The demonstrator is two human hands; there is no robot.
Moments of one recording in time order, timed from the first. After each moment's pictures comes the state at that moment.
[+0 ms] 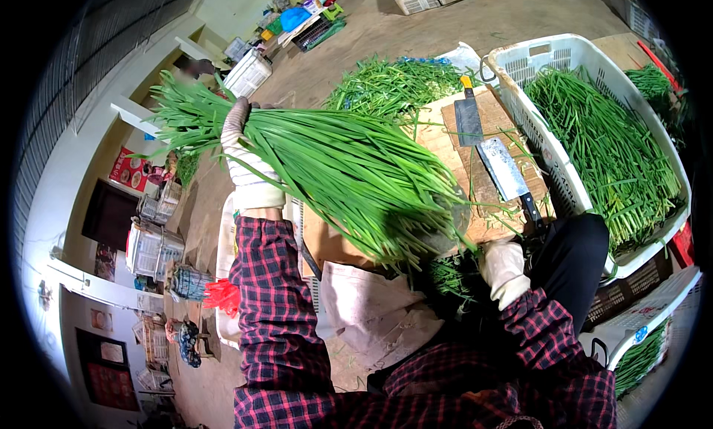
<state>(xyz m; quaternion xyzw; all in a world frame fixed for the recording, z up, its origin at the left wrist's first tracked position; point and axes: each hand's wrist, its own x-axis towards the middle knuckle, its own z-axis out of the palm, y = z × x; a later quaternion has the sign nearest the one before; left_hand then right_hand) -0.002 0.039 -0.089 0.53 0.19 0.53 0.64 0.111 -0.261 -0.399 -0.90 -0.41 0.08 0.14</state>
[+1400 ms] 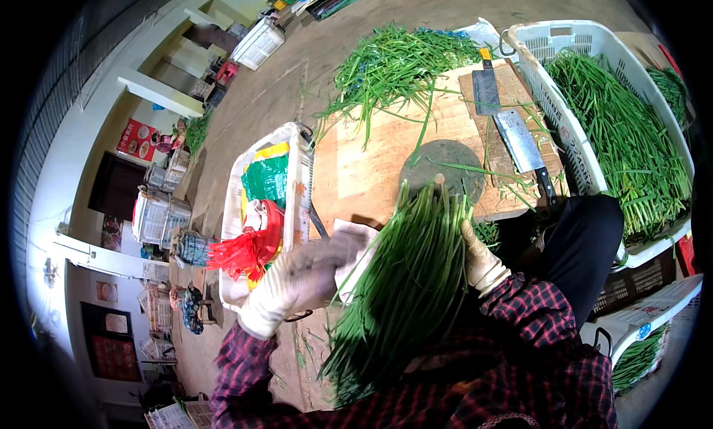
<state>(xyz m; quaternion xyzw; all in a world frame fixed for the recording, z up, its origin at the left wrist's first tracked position) -0.177 -0.095 -0.136 0.74 0.33 -0.05 0.58 0.036 -0.244 -0.382 -0.23 -0.07 0.66 0.71</state>
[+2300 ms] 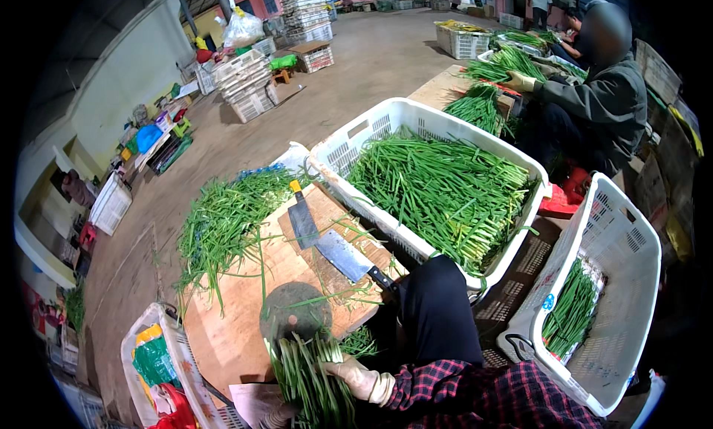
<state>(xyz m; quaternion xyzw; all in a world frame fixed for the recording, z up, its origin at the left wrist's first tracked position) -0.105 -0.104 -0.253 0.55 0.19 0.04 0.81 0.018 -0.256 -0.337 -0.35 -0.12 0.48 0.80</state>
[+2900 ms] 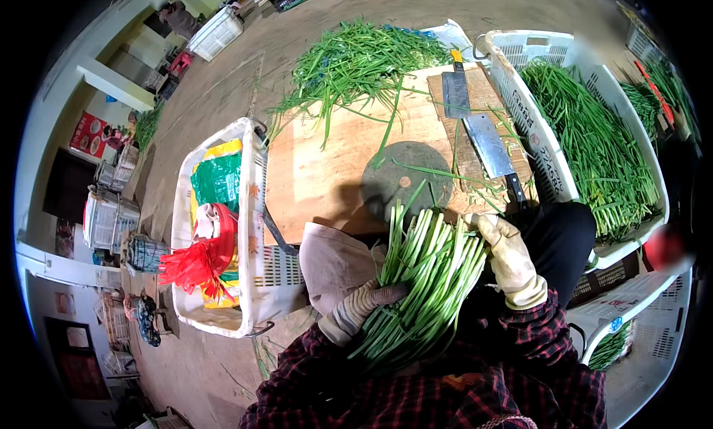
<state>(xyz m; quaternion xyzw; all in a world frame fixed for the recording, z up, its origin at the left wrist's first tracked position) -0.133 -0.134 -0.294 0.37 0.24 -0.08 0.89 0.088 -0.291 -0.307 -0.46 -0.14 0.45 0.75</state>
